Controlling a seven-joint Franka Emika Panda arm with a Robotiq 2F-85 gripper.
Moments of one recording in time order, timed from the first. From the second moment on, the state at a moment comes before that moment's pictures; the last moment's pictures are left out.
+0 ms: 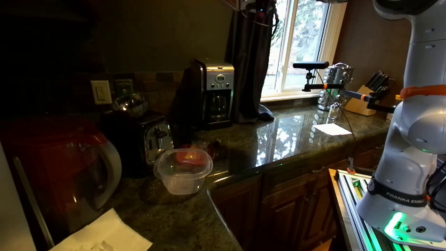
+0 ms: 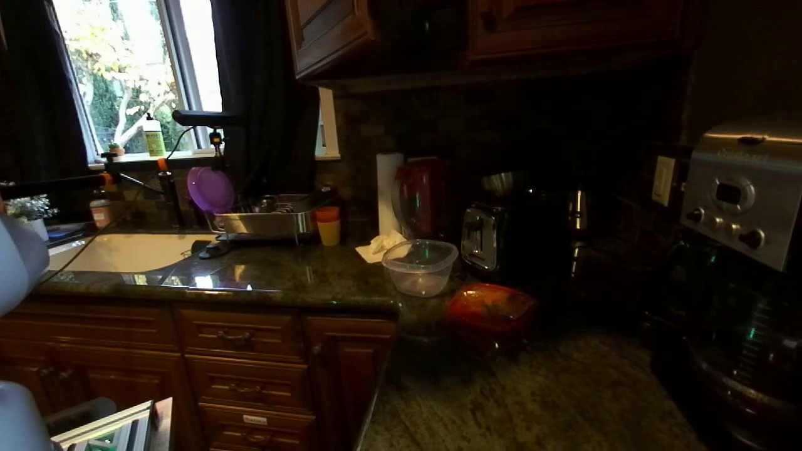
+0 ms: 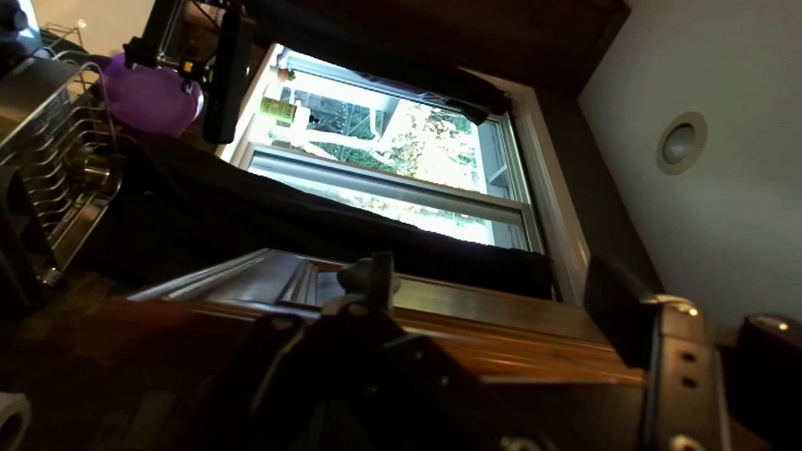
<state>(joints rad) -0.26 0.14 -0.12 -1.49 1.63 0.79 -0.27</state>
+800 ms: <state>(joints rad) -0.28 0.33 -0.04 -1.30 1.71 0.91 -0.05</state>
